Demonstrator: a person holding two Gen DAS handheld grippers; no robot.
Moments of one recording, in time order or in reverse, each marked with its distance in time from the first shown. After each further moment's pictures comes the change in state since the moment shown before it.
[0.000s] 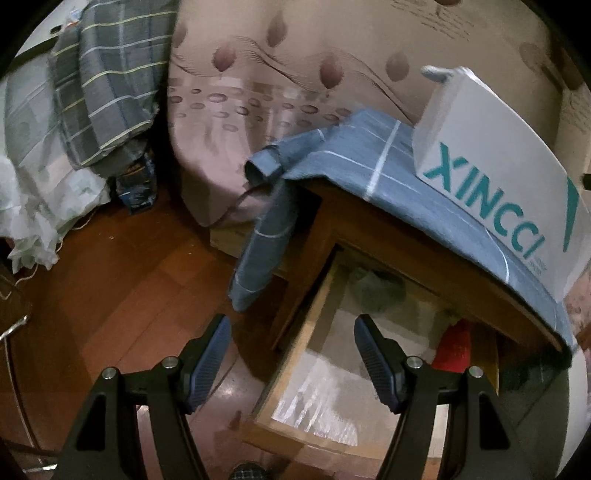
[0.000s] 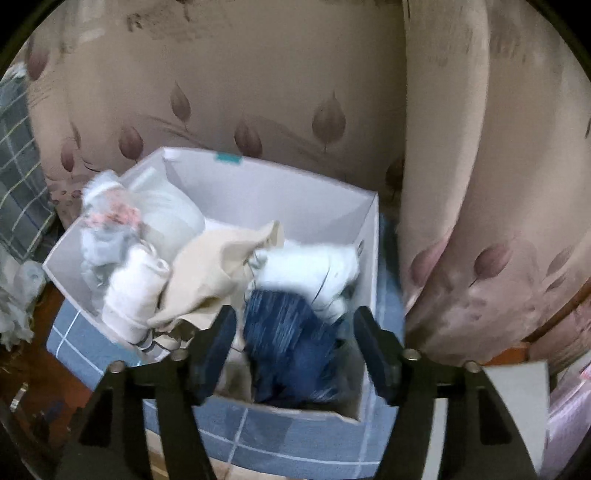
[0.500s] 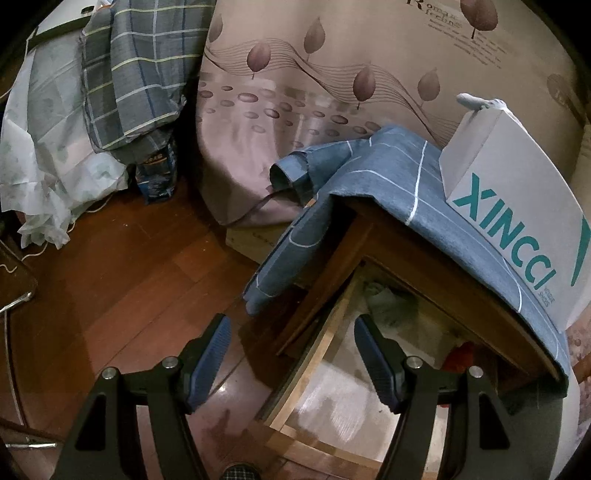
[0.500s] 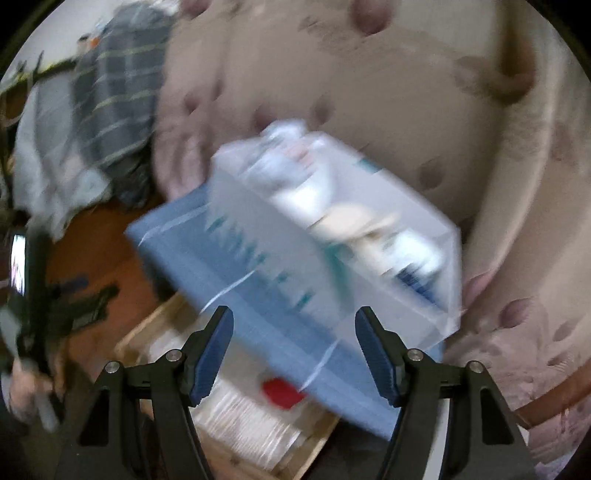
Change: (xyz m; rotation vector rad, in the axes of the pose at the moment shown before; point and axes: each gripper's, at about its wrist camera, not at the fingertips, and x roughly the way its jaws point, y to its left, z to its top) left arm -0.003 0.020 0.005 -0.092 -0.015 0.031; right arm -0.043 0.099 -0.112 -0.374 -0.035 0.181
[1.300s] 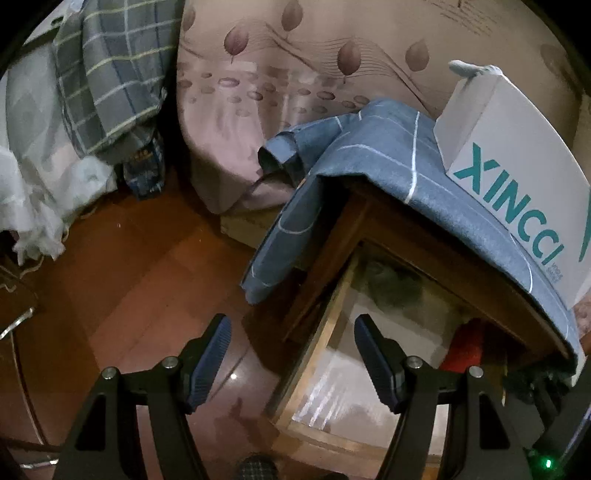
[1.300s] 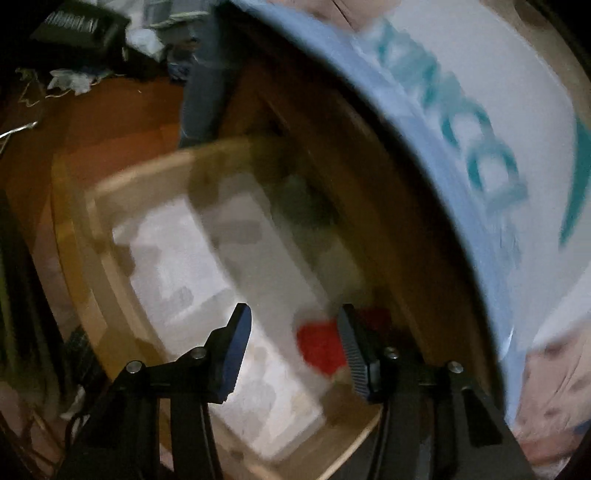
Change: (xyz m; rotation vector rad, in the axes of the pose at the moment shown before) left arm 0.017 -0.008 0.009 0.093 0.080 0.002; right arm 0.120 0.081 -0.108 -0.273 0.245 0.000
